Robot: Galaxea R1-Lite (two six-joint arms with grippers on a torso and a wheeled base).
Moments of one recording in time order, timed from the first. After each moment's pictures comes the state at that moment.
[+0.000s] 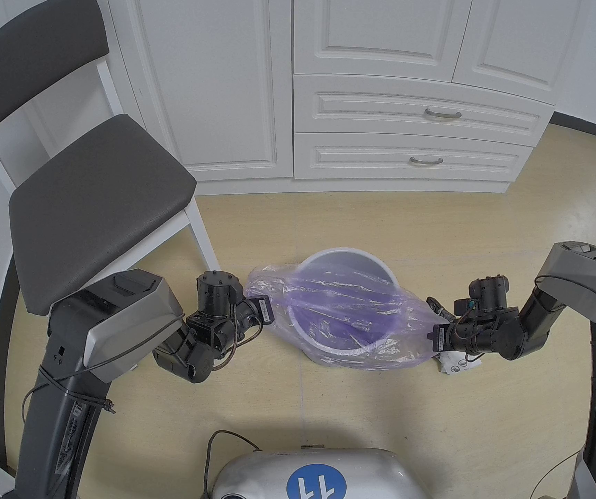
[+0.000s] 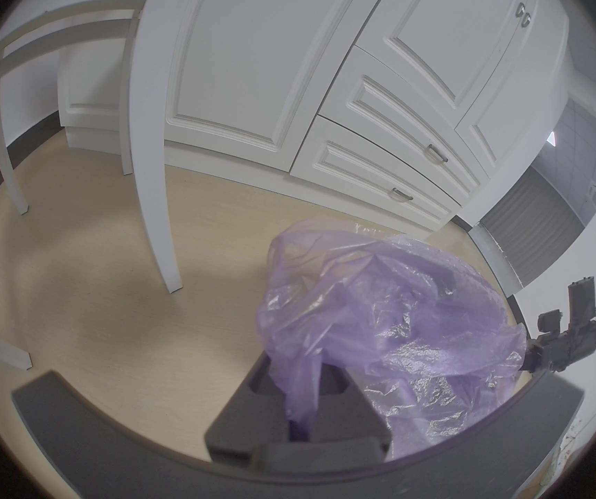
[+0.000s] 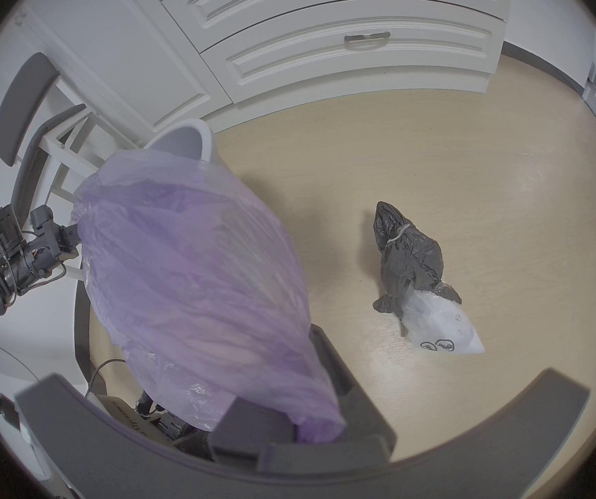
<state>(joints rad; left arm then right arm) -0.41 2.63 -1.31 -1.01 0.02 -0.37 0.13 2.40 -0.97 -0.72 0.19 0.12</state>
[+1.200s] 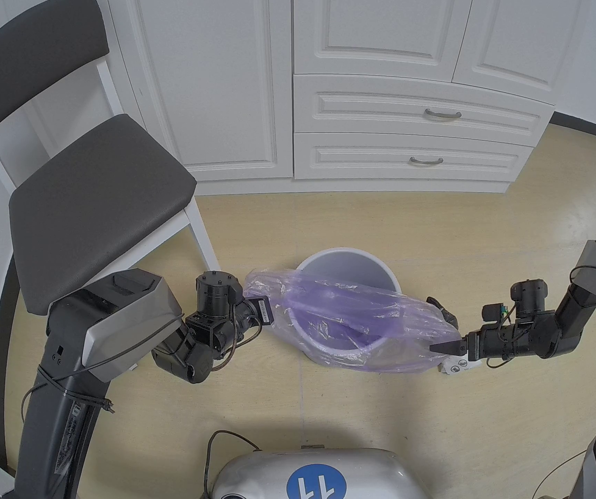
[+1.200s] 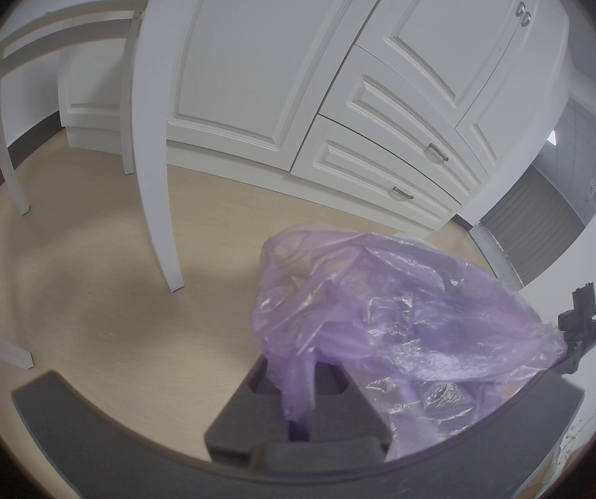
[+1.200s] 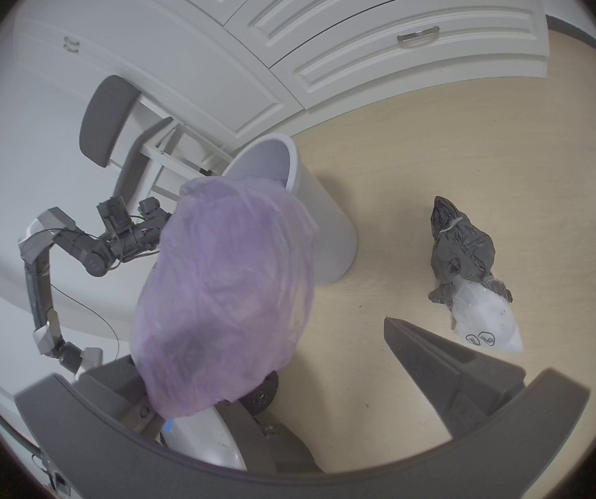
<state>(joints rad) -0.41 2.62 -1.29 -1.01 0.02 -0.37 -0.05 2.32 -0.82 -0.72 0.72 -0.06</state>
